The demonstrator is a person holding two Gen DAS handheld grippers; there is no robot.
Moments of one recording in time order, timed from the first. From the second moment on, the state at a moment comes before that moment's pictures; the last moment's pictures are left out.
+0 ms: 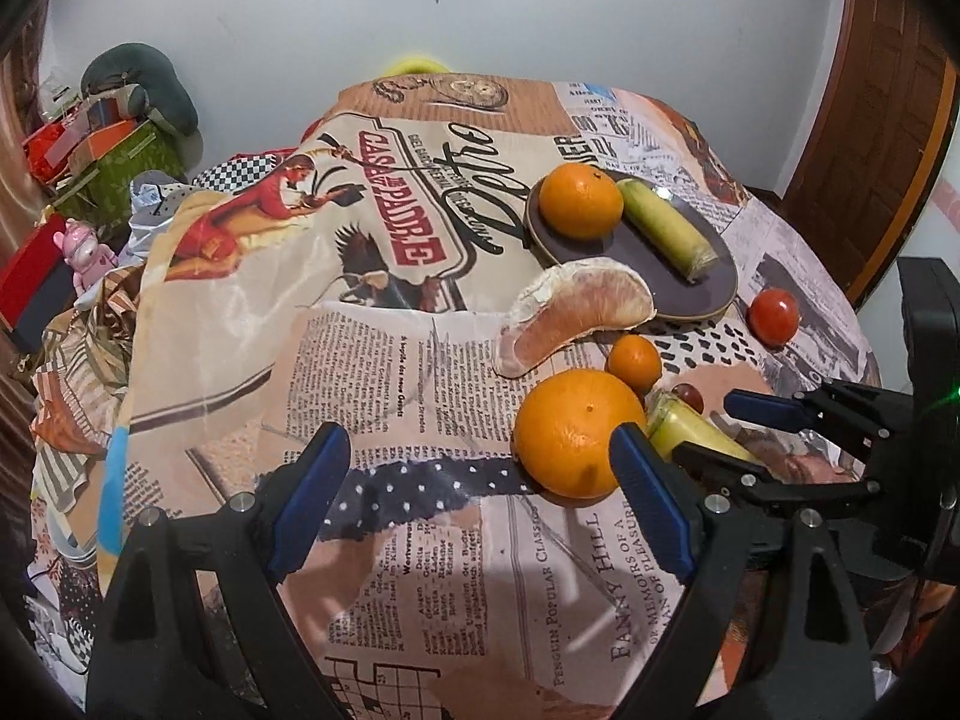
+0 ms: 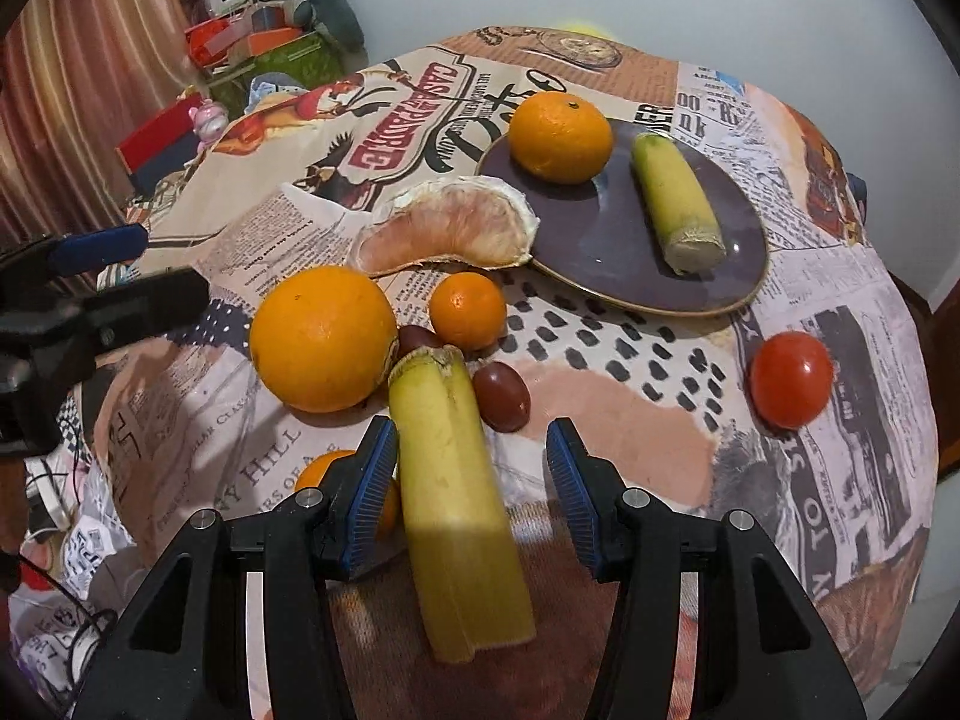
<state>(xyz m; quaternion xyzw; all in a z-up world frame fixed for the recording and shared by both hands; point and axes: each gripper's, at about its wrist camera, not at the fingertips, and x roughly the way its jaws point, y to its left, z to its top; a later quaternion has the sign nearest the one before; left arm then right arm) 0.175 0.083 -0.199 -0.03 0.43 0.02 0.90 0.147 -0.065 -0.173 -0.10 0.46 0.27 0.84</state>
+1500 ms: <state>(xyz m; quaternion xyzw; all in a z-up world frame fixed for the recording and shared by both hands) 0.211 0.050 -0.237 -0.03 0.47 -0.04 0.88 0.142 -0.122 -0.174 -0.07 0.47 0.26 0.84</state>
